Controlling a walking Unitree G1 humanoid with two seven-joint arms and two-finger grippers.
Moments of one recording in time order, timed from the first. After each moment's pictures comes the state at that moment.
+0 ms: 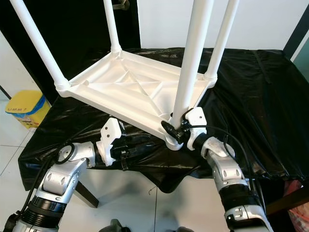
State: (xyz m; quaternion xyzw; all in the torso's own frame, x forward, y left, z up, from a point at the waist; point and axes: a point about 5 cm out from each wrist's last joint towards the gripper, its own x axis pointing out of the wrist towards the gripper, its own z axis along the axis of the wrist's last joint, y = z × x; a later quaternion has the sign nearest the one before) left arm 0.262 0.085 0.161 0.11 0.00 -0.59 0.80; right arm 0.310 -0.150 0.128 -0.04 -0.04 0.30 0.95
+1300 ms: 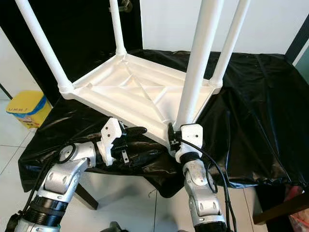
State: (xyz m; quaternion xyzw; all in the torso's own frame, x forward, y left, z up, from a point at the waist) left arm 0.269 0.088 0.160 0.12 0.00 -0.58 0.81; right arm 0.267 -0.129 0.118 0.01 -0.06 0.05 1.00
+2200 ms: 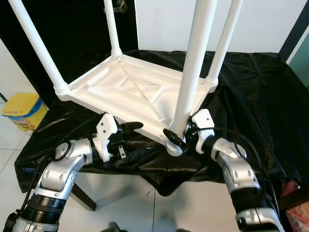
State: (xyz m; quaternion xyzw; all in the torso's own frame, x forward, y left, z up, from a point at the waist) left arm 0.273 0.094 0.169 0.12 -0.02 -0.57 0.82; right arm 0.311 -0.164 0.130 -0.08 0.01 0.40 0.91
